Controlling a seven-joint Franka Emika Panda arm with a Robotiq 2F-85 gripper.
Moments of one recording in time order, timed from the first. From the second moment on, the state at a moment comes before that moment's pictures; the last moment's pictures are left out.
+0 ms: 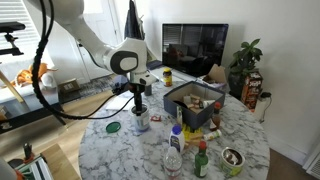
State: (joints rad) arm -0.02 0.15 0.08 -2.40 0.09 2.47 0.60
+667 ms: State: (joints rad) arm 0.00 0.26 0.05 -2.36 0.10 2.47 0.49
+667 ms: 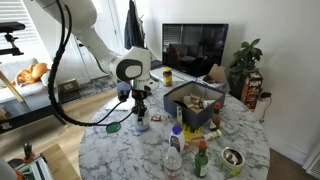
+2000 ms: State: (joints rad) arm 0.12 0.30 0.15 -2.21 0.25 2.39 0.34
